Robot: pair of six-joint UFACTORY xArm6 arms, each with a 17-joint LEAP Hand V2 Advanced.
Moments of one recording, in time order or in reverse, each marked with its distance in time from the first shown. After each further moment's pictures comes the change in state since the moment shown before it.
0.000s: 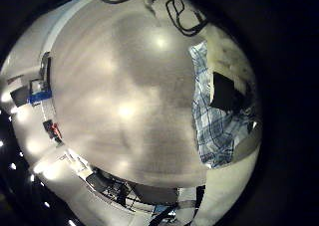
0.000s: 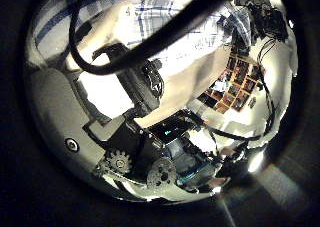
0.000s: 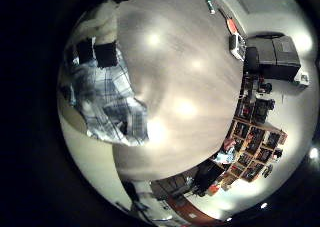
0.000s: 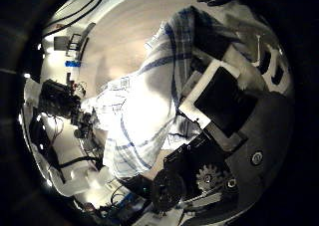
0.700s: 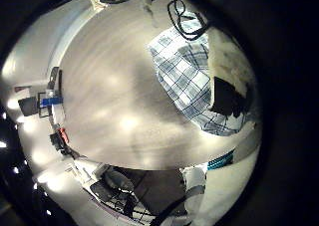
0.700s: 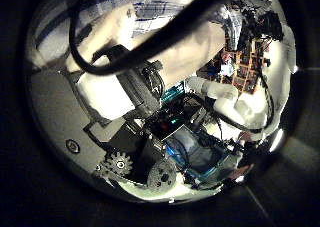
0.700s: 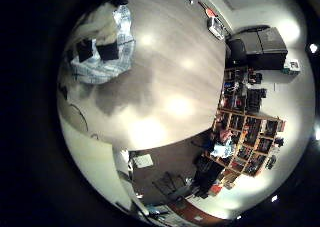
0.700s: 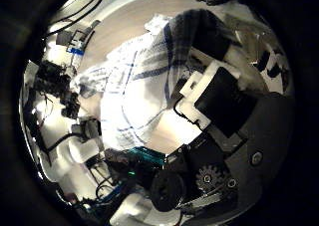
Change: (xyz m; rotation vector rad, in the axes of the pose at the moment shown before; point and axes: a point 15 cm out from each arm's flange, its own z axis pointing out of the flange) left arm 0.063 0.147 -0.027 0.126 -0.086 0.172; right arm 0.048 0.203 -0.094 0.050 0.058 0.020
